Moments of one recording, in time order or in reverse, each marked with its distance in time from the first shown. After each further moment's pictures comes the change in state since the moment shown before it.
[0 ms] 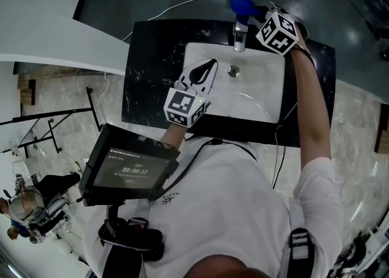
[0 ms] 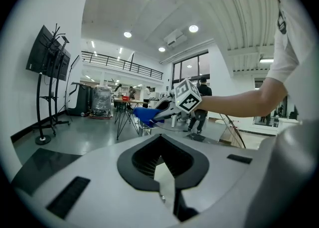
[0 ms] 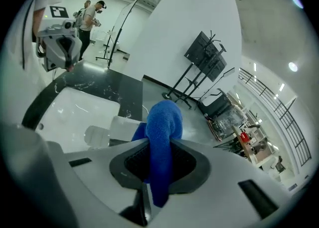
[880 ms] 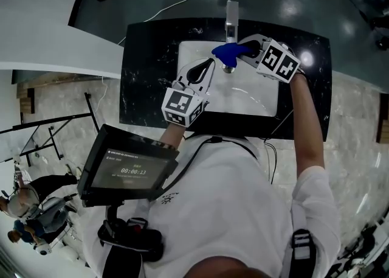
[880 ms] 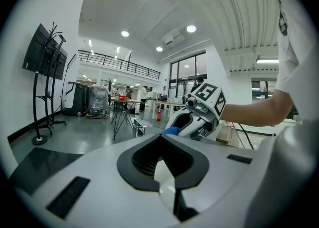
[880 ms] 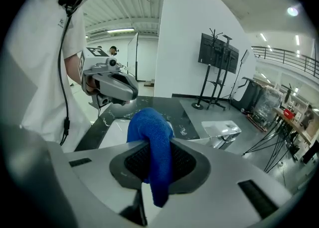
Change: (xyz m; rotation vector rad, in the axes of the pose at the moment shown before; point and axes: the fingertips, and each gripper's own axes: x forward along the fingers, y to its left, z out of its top) left arm 0.004 -0.011 -0.002 -0.003 0.011 -0.036; right arm -0.054 0.137 0.020 0.247 -0.212 0.420
